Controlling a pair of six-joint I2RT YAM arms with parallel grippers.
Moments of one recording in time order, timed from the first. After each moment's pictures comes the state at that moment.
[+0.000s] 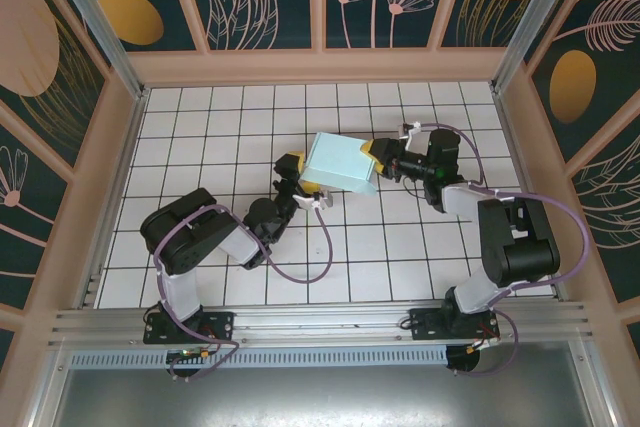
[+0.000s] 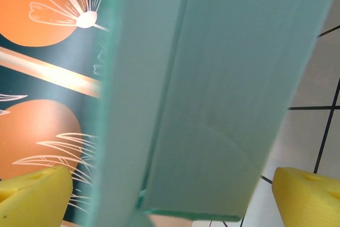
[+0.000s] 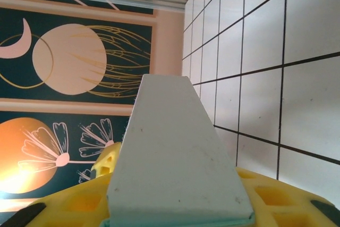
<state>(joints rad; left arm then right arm) -0.80 1.88 0.49 1.51 -0.30 1.25 0.19 1.57 0.69 0.64 -0.96 1.18</state>
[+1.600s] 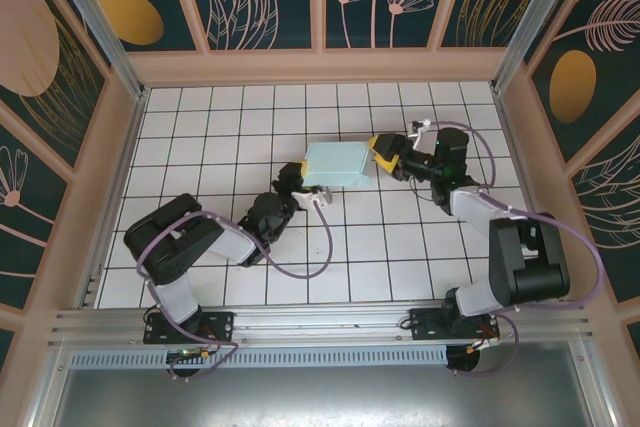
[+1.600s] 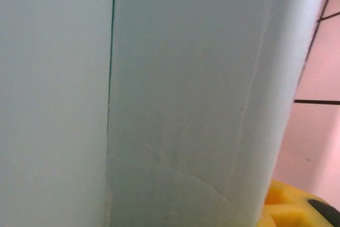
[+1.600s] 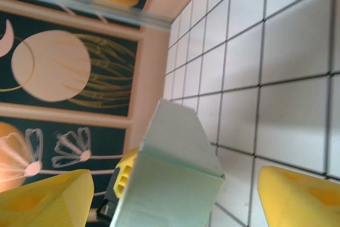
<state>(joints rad) -0.81 1.74 0.50 1.19 -0.32 1.03 0.15 1.43 0.70 0.41 -0.84 0.97</state>
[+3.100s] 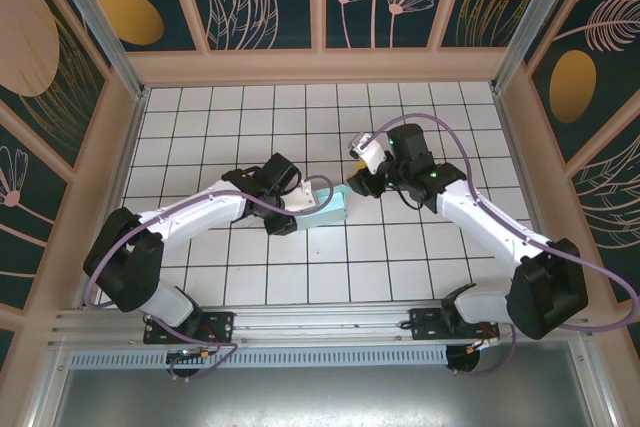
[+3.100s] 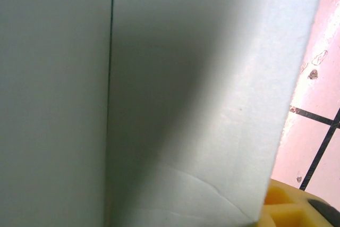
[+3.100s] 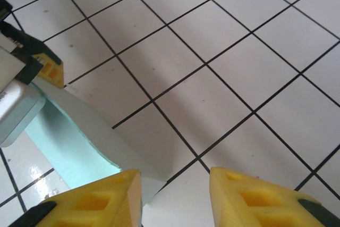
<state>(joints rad) -0.71 1.54 1.01 -0.69 0.08 0.49 0.53 1.30 0.97 -0.39 -0.36 -0.32</state>
